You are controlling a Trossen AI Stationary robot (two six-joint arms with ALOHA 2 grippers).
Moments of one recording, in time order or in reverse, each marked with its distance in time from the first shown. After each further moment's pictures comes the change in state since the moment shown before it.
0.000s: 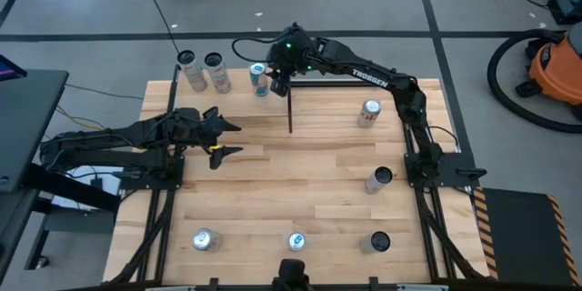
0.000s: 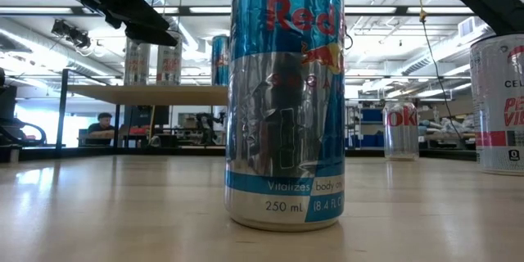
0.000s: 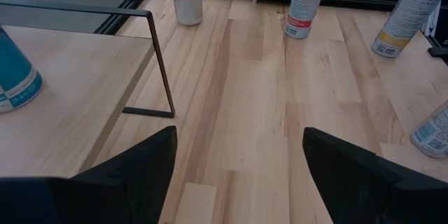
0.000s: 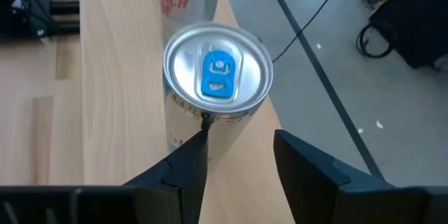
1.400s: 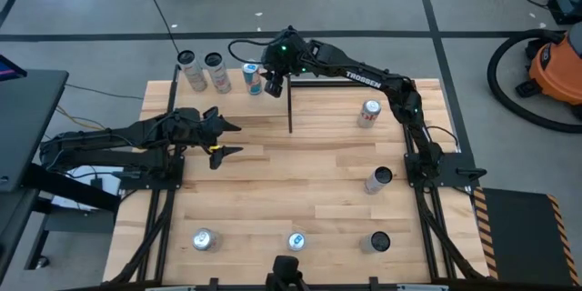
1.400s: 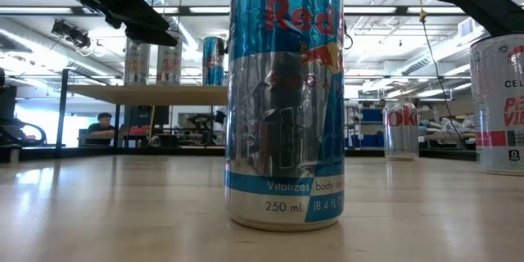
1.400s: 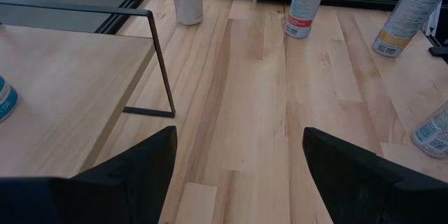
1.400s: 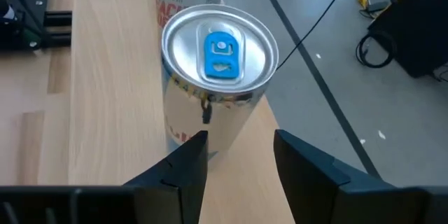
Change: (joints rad) left arm 0.000 0.000 0.000 -0.002 0.000 0.000; right arm -0.002 0.050 0.001 0.084 -0.004 0.004
